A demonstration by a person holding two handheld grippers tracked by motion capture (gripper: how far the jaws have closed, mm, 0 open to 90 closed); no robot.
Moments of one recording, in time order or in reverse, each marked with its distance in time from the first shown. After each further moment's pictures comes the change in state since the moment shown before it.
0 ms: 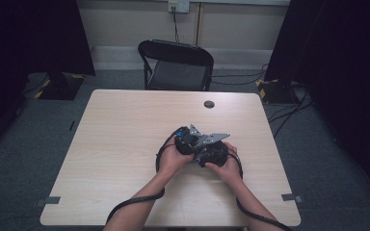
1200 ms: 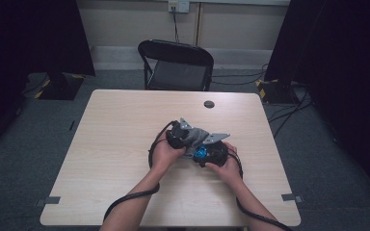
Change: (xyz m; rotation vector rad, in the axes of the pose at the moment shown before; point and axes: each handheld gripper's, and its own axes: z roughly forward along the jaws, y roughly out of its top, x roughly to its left) left arm 0.035 -0.007 -0.016 -0.027 0.091 -0.064; right arm 0.000 0.000 0.000 0.000 0.000 0.000
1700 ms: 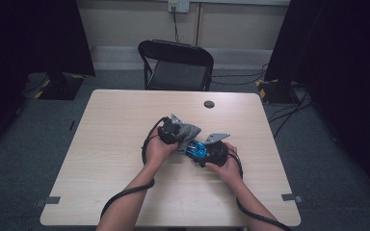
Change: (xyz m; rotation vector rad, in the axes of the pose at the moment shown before) left arm 0.024 -0.006 -0.003 0.011 0.043 -0.046; right arm 0.000 0.000 0.000 0.000 0.000 0.000
